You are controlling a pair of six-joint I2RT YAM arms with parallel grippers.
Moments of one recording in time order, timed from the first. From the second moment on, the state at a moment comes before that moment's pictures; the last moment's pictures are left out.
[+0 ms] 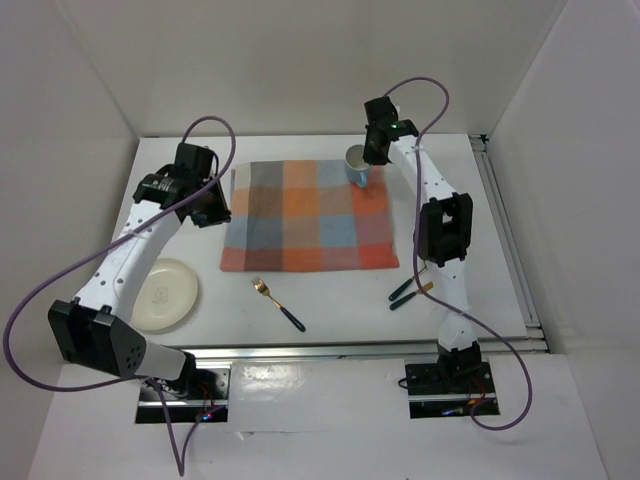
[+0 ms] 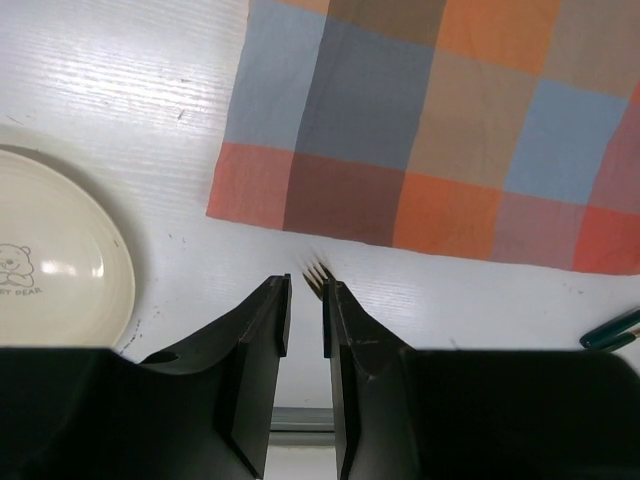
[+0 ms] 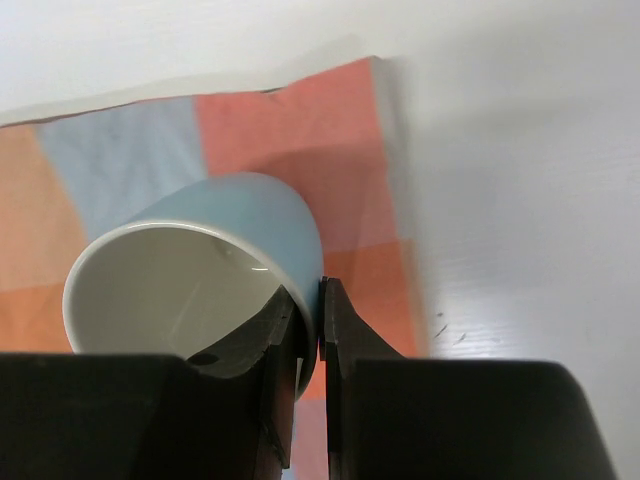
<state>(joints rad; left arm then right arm) -0.22 1.41 1.44 -0.99 -0.10 -0.51 0.29 2.37 2.35 -0.83 0.22 0.38</state>
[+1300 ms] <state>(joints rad) -0.08 1.45 1.80 -1.12 -0.25 -0.55 0.57 1.86 1.96 -0.54 0.19 0.39</state>
